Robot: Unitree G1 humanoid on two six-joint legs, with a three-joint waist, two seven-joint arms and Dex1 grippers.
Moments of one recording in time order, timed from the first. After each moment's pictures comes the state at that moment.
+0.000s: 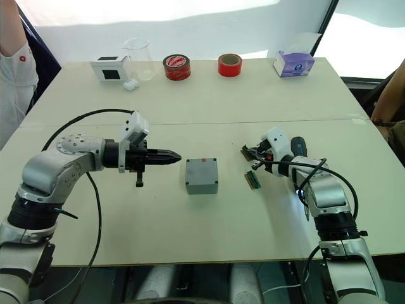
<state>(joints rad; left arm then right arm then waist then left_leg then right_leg) -0.60 0.68 -0.11 -0.22 -0.53 0.80 -1.06 -0.45 -0.59 0.01 0.09 0.28 0.56 0.67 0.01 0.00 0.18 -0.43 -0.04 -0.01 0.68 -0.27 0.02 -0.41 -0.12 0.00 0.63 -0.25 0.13</state>
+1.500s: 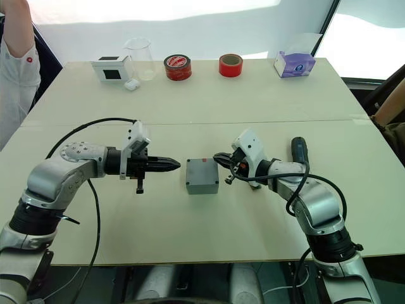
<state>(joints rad) -0.54 0.69 -0.13 -0.21 -0.51 0.76 -1.06 -0.37 -0.55 0.09 -0.35 0.40 0.74 0.67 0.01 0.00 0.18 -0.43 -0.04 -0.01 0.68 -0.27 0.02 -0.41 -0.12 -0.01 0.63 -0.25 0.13</state>
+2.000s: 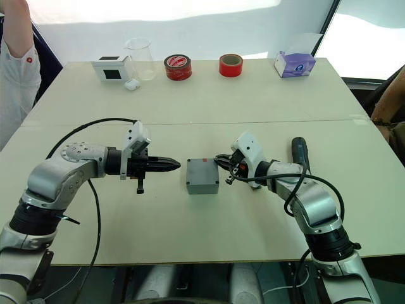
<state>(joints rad) -0.54 0.69 -0.13 -0.21 -0.51 0.76 -1.06 -0.37 -0.55 0.11 -0.32 0.38 0.73 0.67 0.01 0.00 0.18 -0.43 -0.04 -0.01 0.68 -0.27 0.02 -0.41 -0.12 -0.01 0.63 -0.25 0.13</state>
